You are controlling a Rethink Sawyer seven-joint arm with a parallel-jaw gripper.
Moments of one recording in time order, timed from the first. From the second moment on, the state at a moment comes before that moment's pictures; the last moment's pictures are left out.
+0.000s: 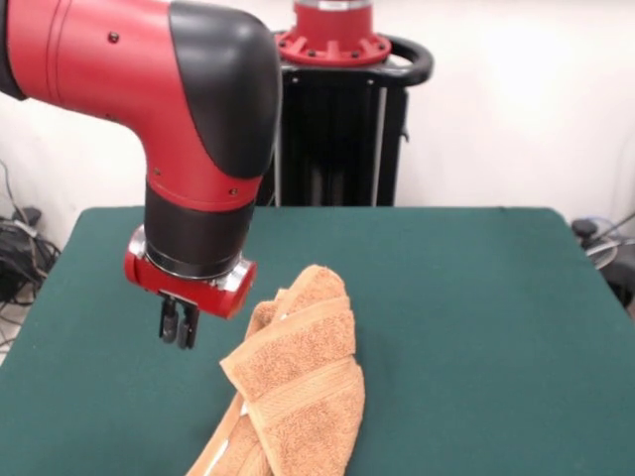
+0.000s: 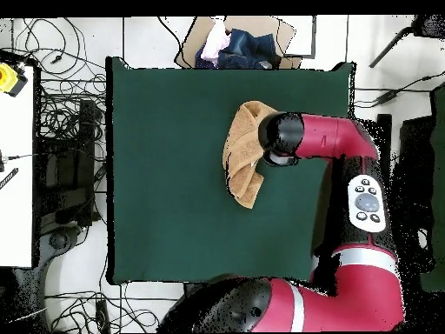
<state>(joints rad) -0.41 -0.45 0.08 1.21 -0.38 0.86 1.89</state>
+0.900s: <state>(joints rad) -0.54 -0.45 0.16 1.25 -0.39 0.71 1.83</state>
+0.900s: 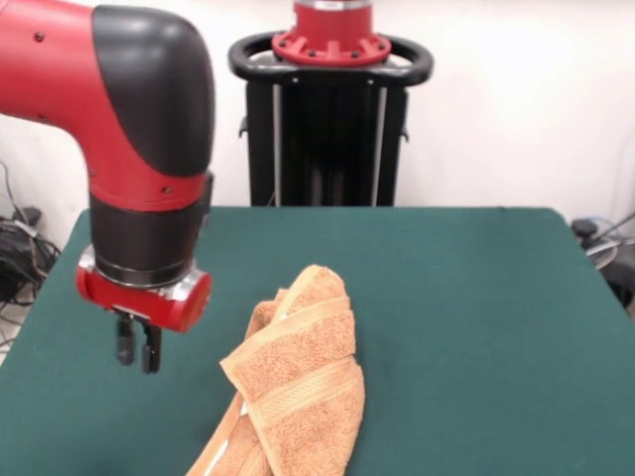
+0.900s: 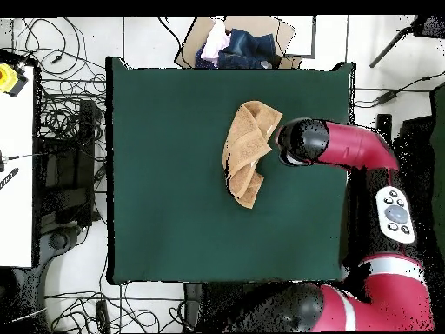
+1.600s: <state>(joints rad) -0.55 -0.45 0.18 1.25 -0.44 0.71 1.75</state>
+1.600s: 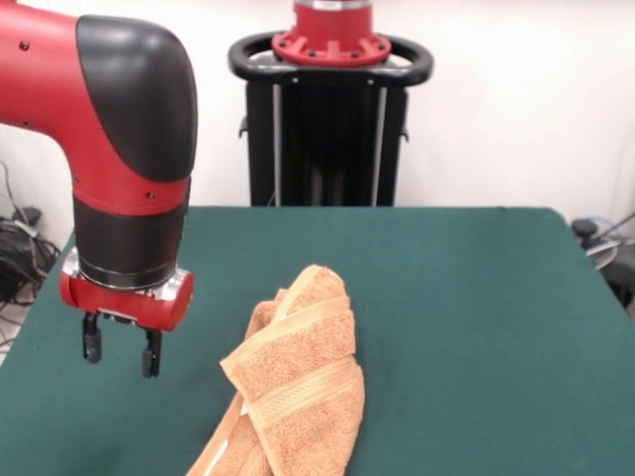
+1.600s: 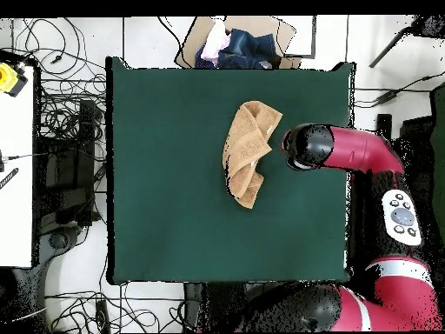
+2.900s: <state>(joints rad) -0.41 -0.25 0.00 1.01 -0.59 0.65 1.75</state>
